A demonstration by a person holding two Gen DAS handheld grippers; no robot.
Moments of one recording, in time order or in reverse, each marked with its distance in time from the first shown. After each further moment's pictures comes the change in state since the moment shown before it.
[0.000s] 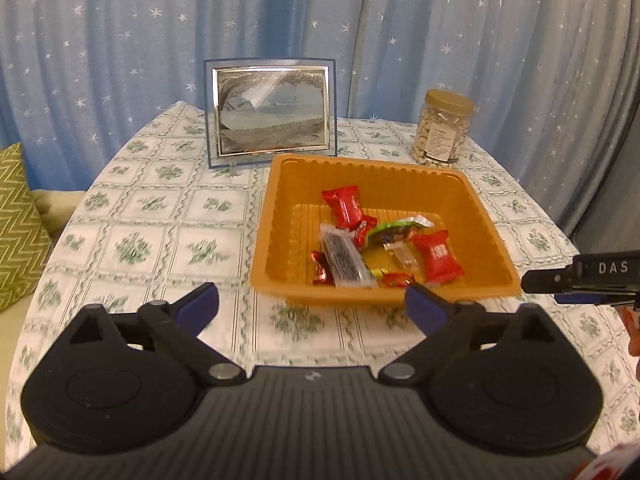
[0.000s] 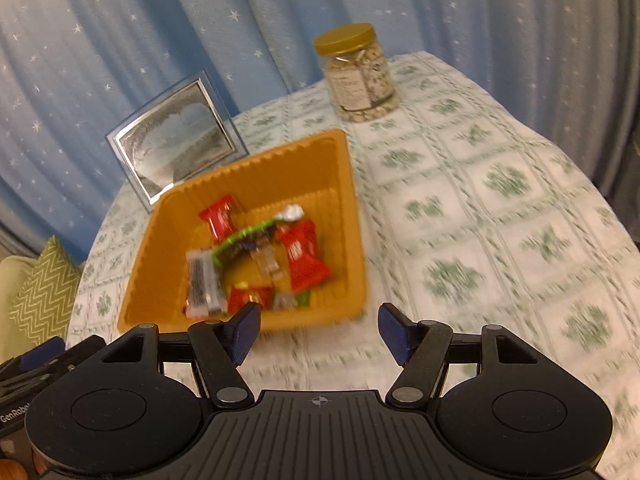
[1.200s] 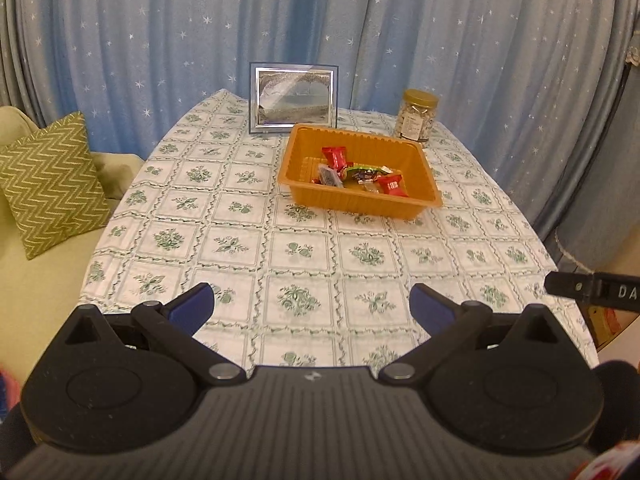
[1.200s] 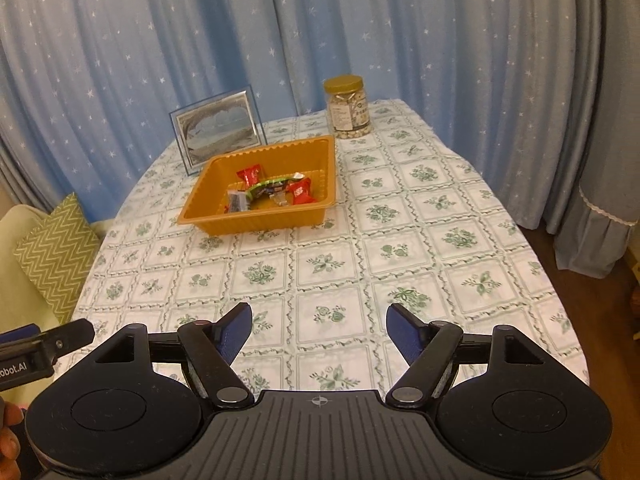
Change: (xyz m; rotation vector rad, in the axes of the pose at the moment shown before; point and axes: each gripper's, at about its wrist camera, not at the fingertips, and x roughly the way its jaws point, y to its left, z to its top) left arm -0.218 -0.028 -0.098 -0.047 0.011 0.050; right arm -0.211 0.034 -0.146 -0.137 -0.124 -0.086
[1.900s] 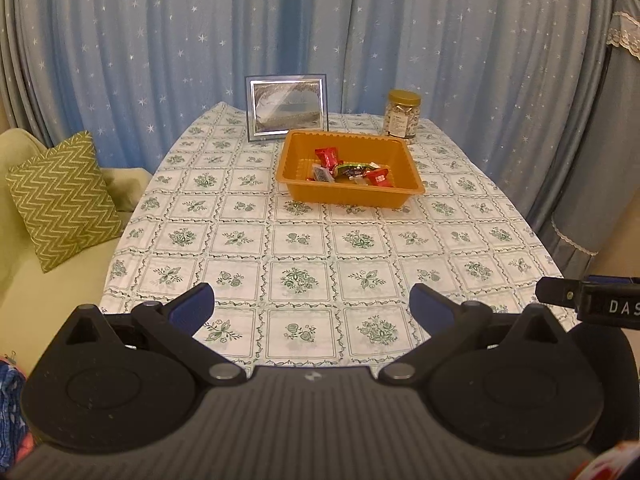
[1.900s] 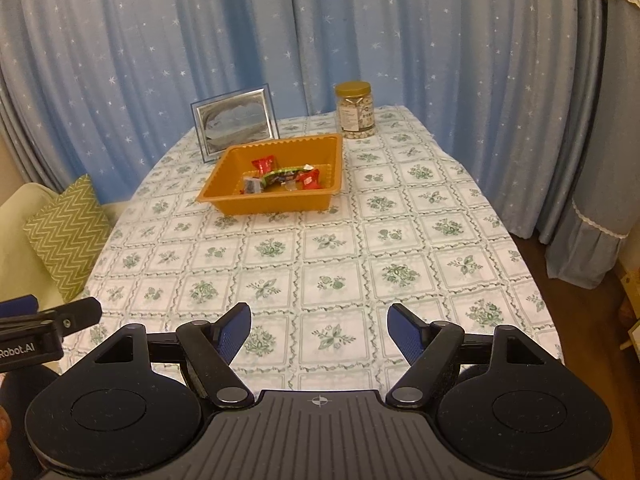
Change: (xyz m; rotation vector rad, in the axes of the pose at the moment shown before) left arm -0.059 -0.014 -0.022 0.056 -0.023 0.011; right arm -0.055 0.014 -0.037 -0.064 -0.004 -0.006
